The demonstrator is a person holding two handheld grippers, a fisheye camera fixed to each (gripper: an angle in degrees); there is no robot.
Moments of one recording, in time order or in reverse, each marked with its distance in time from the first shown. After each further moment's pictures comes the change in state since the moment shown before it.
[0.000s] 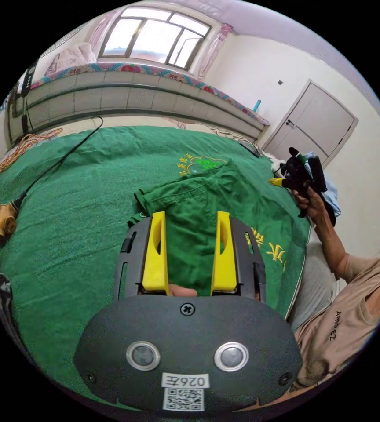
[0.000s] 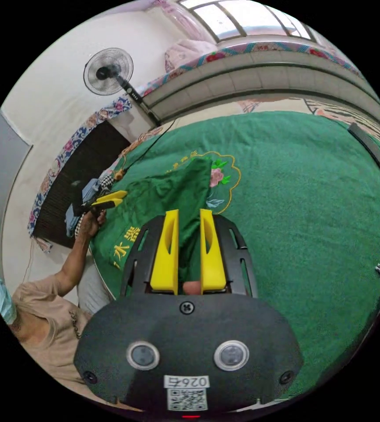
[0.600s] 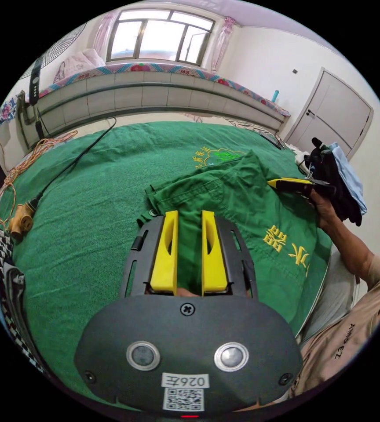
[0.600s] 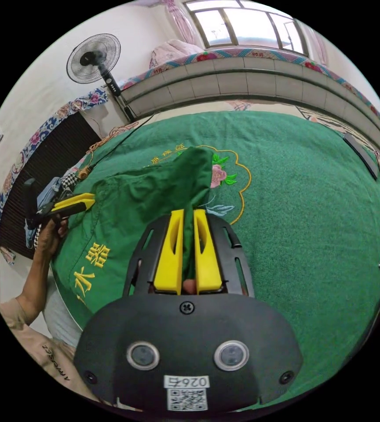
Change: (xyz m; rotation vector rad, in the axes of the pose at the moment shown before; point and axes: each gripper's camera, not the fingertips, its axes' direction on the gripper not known) left arm -0.017 0.045 0.049 -0.046 -0.195 0.013; right arm -0.052 0.019 0.037 0.000 0.193 -0.004
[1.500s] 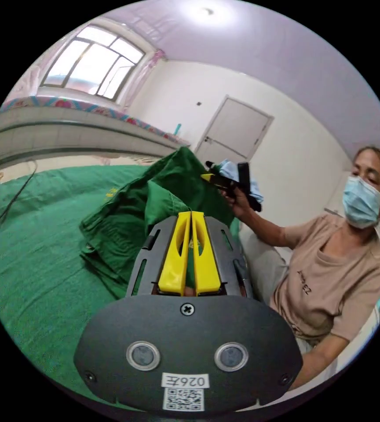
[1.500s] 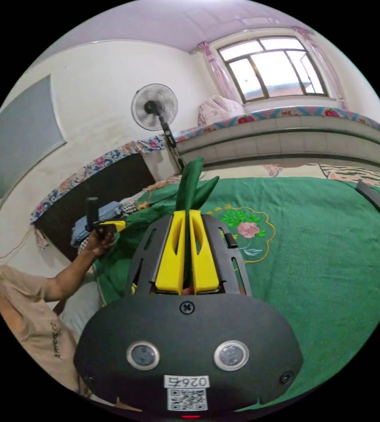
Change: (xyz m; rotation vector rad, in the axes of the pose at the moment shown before) left arm 0.006 0.143 -0.138 0.281 0.670 0.307; right arm -0.097 0.075 -0.198 0.377 -0.370 -0.215
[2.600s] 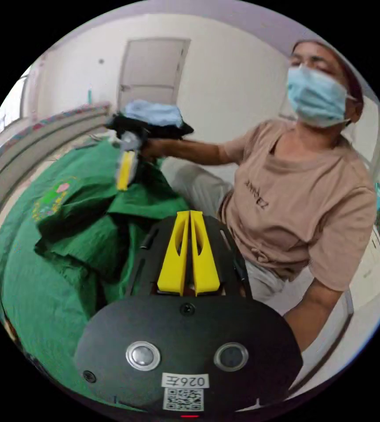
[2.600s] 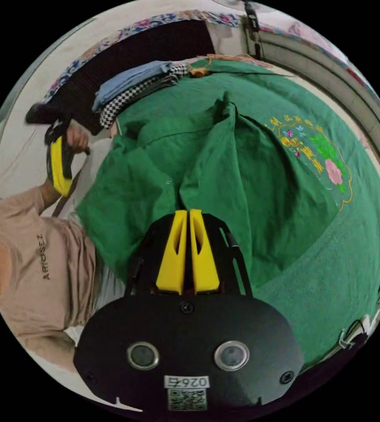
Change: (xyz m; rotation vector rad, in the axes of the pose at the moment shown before) left arm 0.199 0.032 -0.046 -0.343 0.138 0.348; right arm -0.157 0.019 0.100 -0.838 -0.115 -0.343
